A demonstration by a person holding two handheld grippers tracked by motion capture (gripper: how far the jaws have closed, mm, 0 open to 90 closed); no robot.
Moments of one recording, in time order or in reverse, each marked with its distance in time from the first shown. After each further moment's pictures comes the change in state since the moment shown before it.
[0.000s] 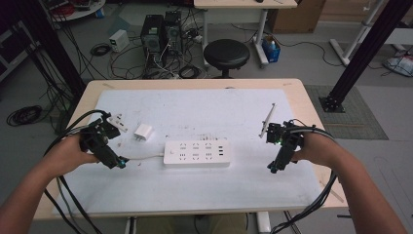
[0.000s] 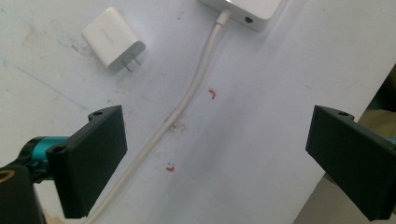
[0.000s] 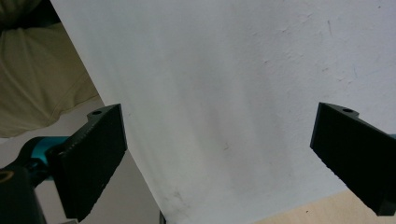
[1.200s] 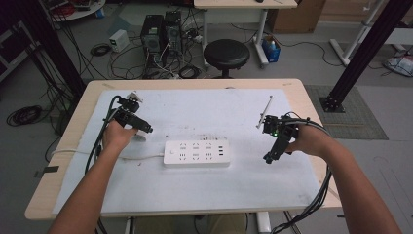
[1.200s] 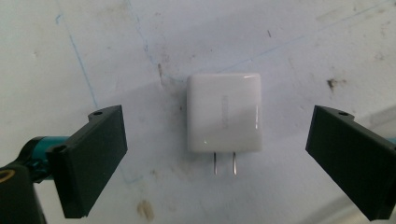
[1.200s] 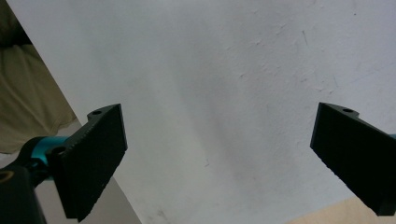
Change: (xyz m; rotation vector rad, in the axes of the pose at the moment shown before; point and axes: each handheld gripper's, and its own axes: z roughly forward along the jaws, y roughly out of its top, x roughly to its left) left arm 0.082 0.045 0.111 -0.020 0.210 -0.617; right arm -0.027 0.011 0.010 -0.001 0.011 0.048
